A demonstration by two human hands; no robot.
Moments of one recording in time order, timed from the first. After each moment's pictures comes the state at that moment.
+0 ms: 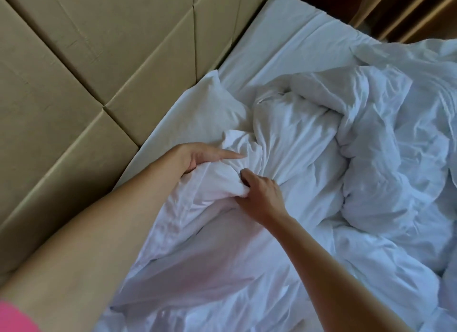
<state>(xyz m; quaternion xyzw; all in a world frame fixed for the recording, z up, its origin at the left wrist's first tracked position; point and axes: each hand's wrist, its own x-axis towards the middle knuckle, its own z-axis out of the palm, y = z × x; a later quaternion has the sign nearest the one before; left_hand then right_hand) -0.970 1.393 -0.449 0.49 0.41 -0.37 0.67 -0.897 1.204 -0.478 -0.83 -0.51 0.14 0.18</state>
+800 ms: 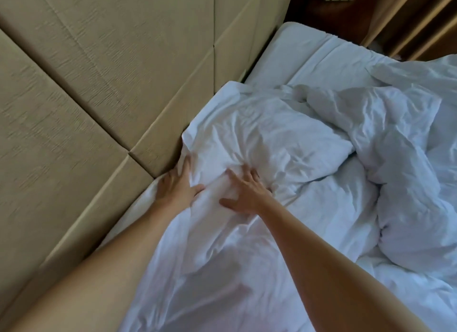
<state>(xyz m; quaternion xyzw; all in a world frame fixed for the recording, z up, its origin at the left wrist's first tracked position) -1.041 1.458 -0.535 0.82 0.48 -0.14 0.26 -0.882 1.333 -0.536 -0.82 -0.45 0.36 -0.01</state>
